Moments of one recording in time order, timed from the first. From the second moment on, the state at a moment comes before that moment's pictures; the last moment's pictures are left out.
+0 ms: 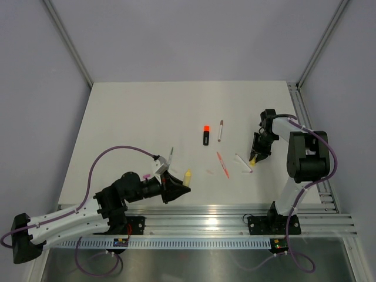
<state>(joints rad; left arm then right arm) -1.10 0.56 0.34 0.13 0.17 -0.44 0.02 1.83 1.14 -0.82 -0.14 0.31</state>
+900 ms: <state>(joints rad) -1.10 0.58 0.34 0.13 0.17 -0.44 0.02 1.78 1.07 -0.73 -0.11 0.42</state>
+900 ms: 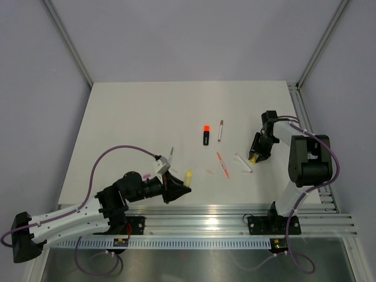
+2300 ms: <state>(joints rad) -1.10 0.77 0.35 0.23 0.17 -0.45 0.02 1.12 0.67 -0.35 -0.18 0.51</state>
